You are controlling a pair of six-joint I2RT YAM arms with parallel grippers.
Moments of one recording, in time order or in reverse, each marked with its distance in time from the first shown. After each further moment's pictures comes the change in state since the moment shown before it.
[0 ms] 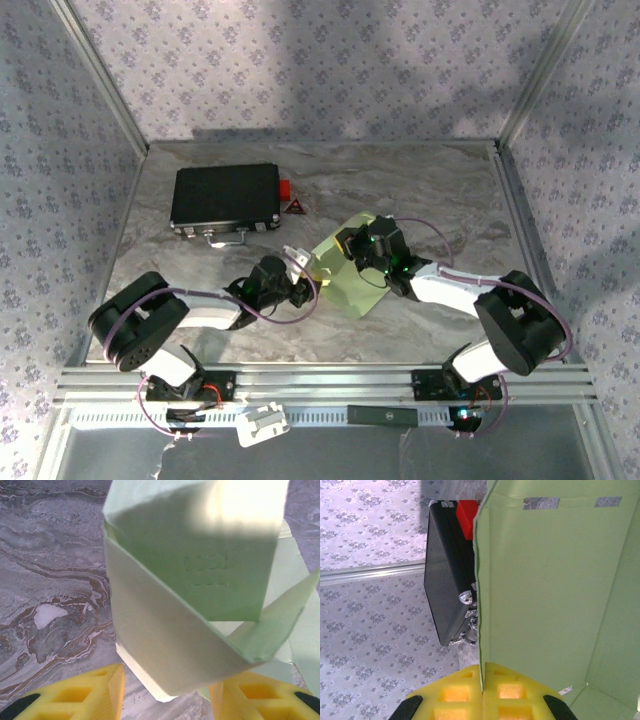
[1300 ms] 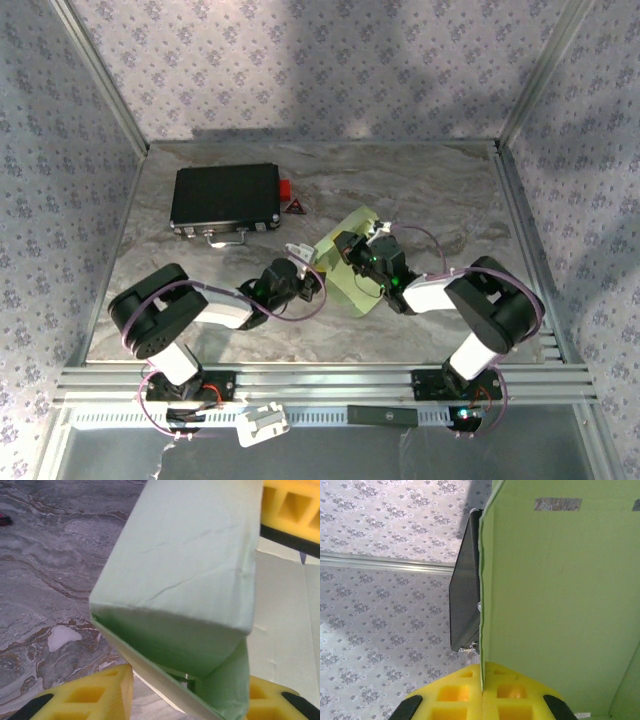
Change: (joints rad) left arm -0.066 0.114 0.045 0.119 -0.206 -0.114; right arm 0.037 0.159 -0.149 0.513 0.087 -0.117
